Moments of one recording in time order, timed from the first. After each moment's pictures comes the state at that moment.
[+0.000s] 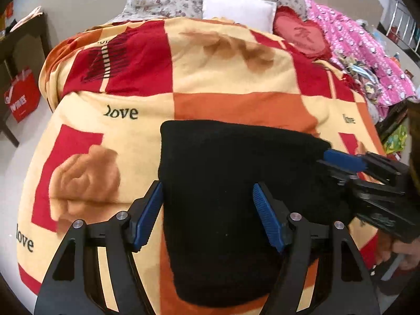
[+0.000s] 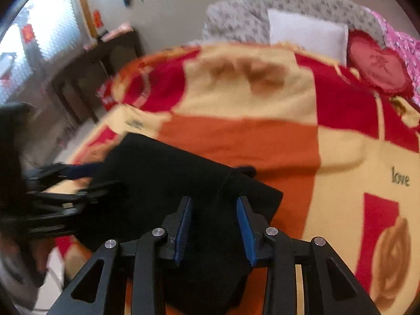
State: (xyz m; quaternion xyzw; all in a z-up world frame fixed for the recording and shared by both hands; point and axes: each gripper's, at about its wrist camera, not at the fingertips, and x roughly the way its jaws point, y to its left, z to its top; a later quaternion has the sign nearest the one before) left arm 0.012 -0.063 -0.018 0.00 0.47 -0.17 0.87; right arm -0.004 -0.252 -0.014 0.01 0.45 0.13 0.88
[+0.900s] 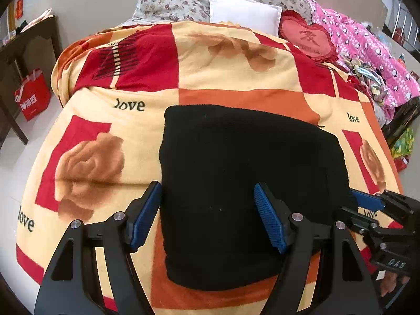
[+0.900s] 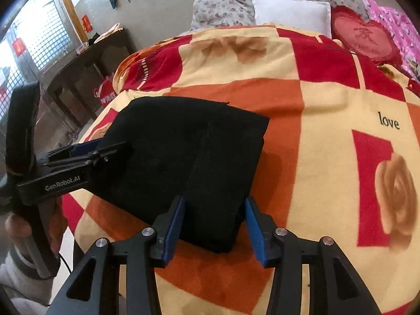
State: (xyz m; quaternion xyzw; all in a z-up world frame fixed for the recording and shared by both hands) left arm -0.013 -0.066 -0.018 0.00 0.45 -0.15 0.88; right arm -0.070 -0.266 -0.014 0.05 0.47 0.13 0.87
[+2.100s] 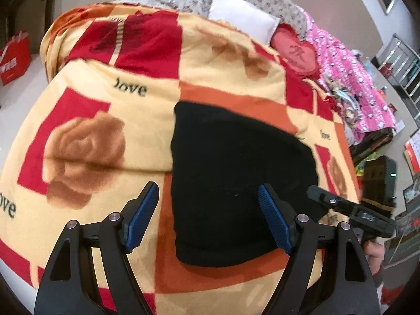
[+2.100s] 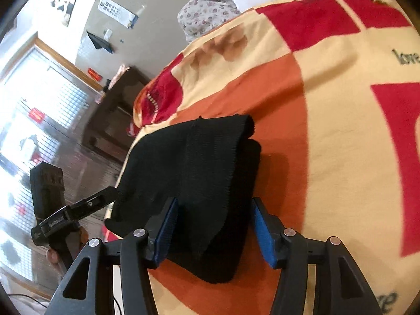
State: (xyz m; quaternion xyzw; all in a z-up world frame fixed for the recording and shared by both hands) left arm -0.012 -0.016 -0.008 -0.11 0.47 -0.22 0.84; right arm -0.039 -0.314 -0.047 0.27 0.45 0.20 0.83
